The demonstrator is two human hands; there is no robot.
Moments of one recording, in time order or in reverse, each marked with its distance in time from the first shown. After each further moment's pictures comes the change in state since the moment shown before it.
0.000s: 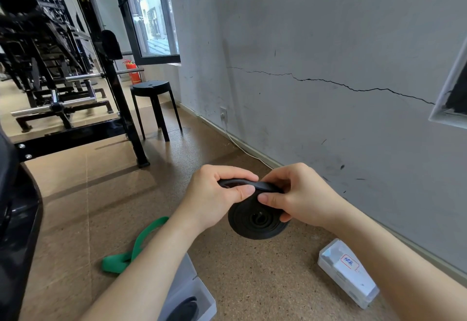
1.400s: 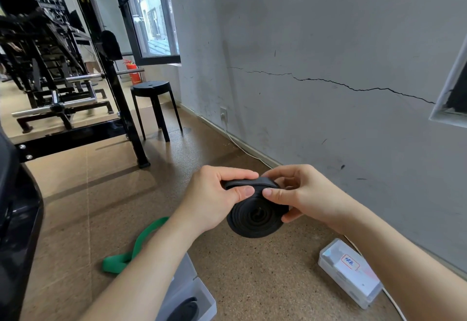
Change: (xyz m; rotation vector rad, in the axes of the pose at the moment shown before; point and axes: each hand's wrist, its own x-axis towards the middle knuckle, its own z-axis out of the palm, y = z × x) left_hand -0.001 0.001 0.003 0.066 0.030 -0.014; right_hand -0.004 0.006 -0.005 0.314 -0.057 0.091
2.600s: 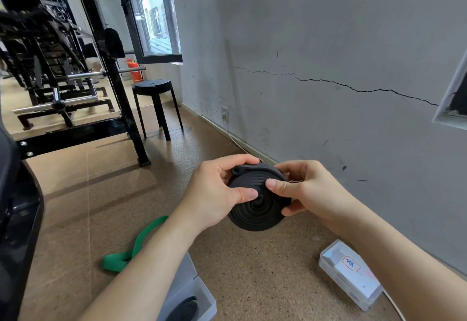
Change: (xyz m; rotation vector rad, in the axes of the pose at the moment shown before) left_hand 0.000 0.009 -0.005 -0.204 -0.033 -0.017; right_hand 0.001 -0.005 0.005 0.185 0.097 0.006
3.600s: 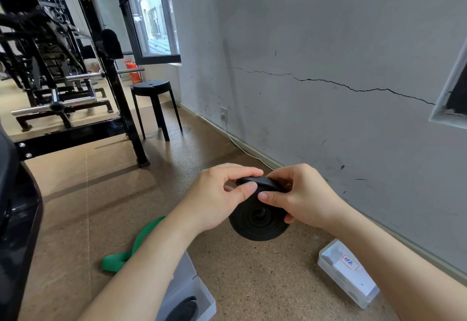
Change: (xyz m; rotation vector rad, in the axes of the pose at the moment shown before) left_hand 0.000 -0.007 -0.001 0.330 -0.104 0.087; right_hand 0.001 0.007 0.003 -0.484 0.012 -0.152
